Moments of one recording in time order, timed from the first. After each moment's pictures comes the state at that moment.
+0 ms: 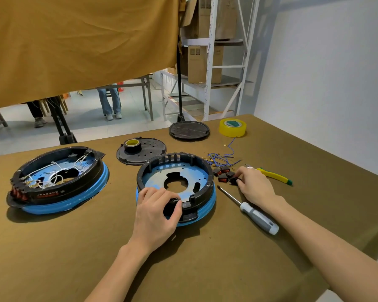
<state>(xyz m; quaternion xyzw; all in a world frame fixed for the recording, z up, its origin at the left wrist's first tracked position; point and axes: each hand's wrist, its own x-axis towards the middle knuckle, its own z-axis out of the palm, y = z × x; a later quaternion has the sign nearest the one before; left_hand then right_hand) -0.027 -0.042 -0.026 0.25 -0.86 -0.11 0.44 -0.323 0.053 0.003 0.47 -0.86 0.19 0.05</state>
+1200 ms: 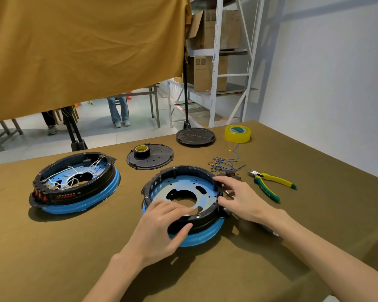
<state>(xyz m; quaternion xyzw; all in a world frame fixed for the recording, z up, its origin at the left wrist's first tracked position) 0.015 -0.021 -0.003 0.13 -0.92 -0.10 0.35 -0.260 0.072 0.020 0.60 -0.73 0.31 -0.13</state>
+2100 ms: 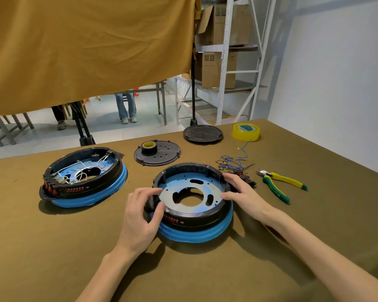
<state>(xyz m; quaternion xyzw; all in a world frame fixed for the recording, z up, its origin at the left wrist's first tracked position) 0.041 -0.051 -0.020 0.30 -0.81 -0.23 0.45 -0.244 0.065 0.022 0.50 -0.70 0.40 -0.31</state>
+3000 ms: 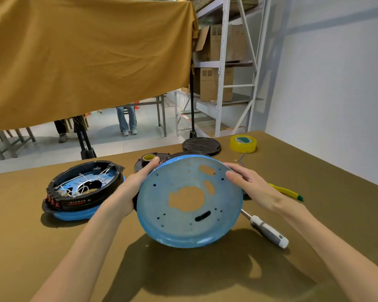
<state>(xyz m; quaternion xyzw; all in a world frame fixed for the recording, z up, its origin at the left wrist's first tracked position) 0.018 -0.079 0.112 0.43 -0.57 -0.65 0.27 -0.244 0.084 0.099 0.57 -0.64 0.44 -0.27</state>
